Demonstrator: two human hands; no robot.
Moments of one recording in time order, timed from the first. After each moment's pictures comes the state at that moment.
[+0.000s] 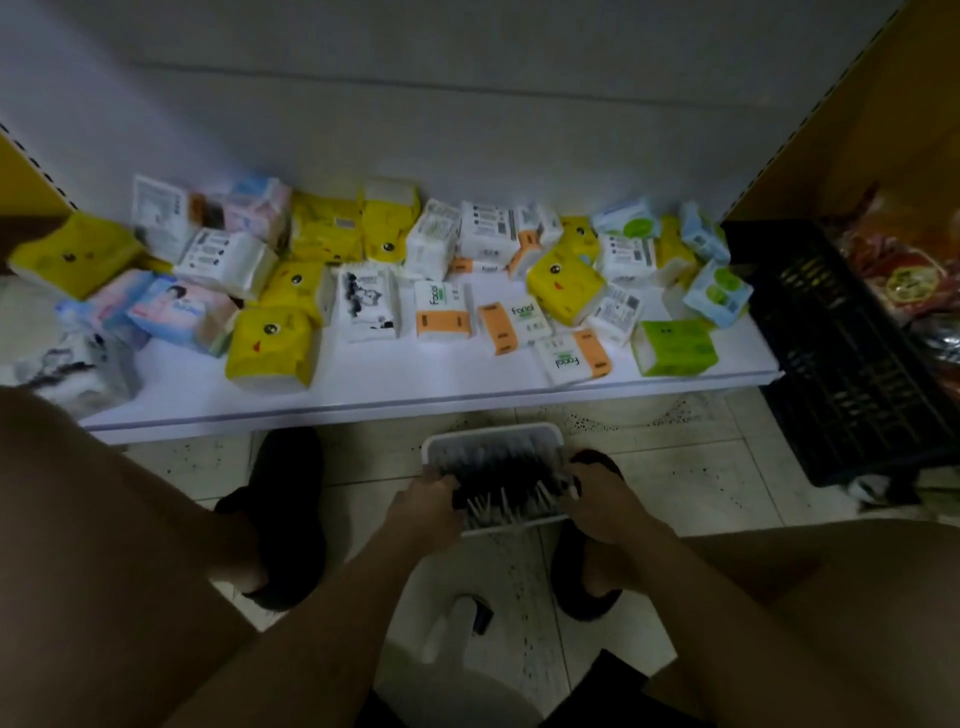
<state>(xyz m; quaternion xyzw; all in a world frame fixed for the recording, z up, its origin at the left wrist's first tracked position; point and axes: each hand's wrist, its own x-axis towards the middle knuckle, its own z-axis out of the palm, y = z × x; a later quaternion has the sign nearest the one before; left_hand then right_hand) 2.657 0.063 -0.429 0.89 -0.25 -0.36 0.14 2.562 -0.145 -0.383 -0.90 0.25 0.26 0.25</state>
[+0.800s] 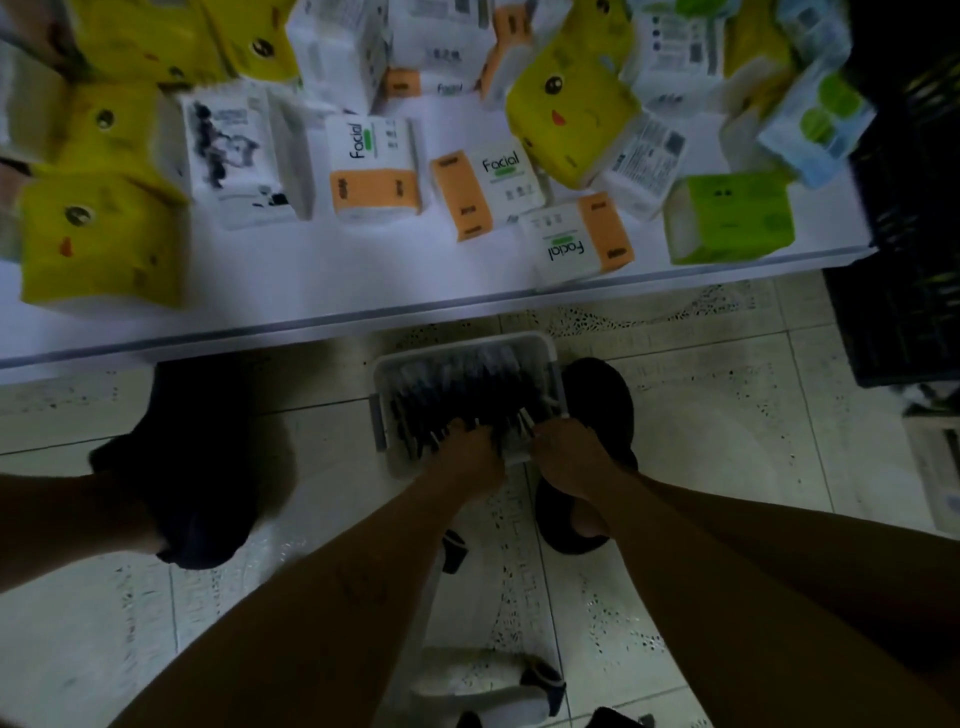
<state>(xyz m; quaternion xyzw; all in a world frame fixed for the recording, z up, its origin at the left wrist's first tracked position) 2.640 -0.047 -0.536 0.83 -0.23 -0.49 0.13 2.575 -0.177 -0.519 -0.85 0.29 0.33 0.28</state>
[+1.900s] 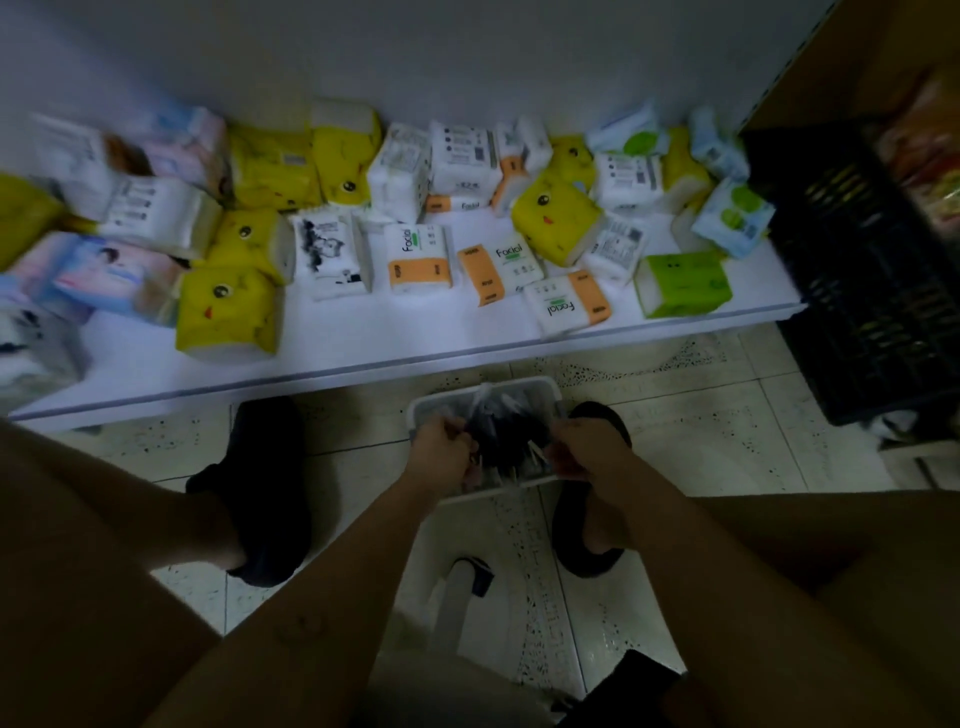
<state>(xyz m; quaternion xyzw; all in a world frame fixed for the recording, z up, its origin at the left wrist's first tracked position) 2.658 0.014 -0.420 0.74 0.09 -0.42 0.52 2.580 -0.155 -0.419 -0.61 0.52 0.14 0.59</state>
